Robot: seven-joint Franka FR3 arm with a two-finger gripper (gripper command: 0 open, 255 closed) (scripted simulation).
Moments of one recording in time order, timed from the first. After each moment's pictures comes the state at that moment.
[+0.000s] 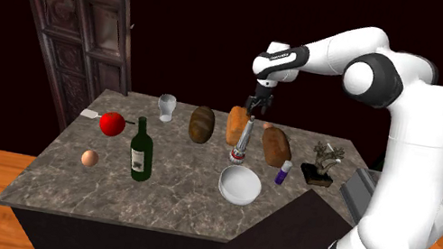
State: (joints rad) arm -0.14 0.48 -0.16 -1.70 0.11 2.10 -0.30
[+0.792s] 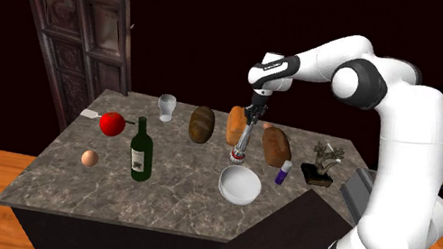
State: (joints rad) arm -0.15 0.57 -0.15 -1.68 0.13 2.17 -0.31
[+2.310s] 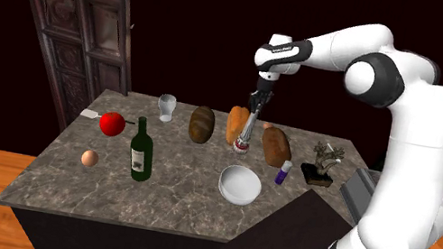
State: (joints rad) arm -0.14 0.47 -0.17 -1.64 0.11 2.03 -0.30
